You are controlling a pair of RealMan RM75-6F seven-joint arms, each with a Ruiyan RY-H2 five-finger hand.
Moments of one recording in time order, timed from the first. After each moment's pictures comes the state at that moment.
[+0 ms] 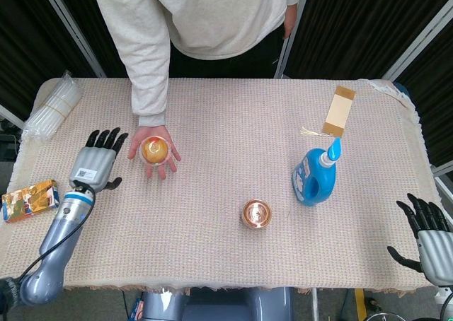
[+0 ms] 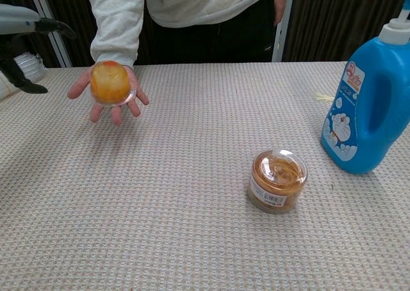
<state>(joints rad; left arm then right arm) -0.70 -1.19 -0.32 -1.97 0.61 1.13 0.92 0.01 -1.04 0.01 -1.64 -1.56 1.51 0.05</state>
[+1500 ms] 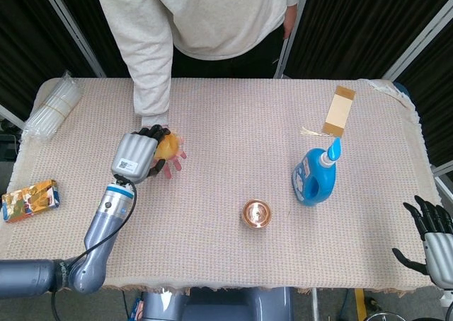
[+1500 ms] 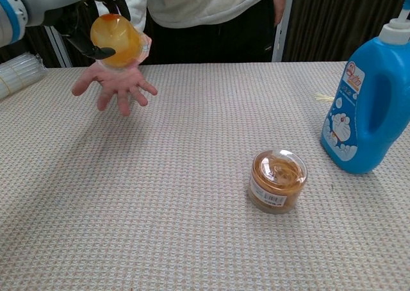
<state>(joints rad) -0.86 -1.35 -0.20 -1.91 0.86 1.35 0.74 -0.01 -1.03 0.02 -1.65 -1.54 1.52 0.05</state>
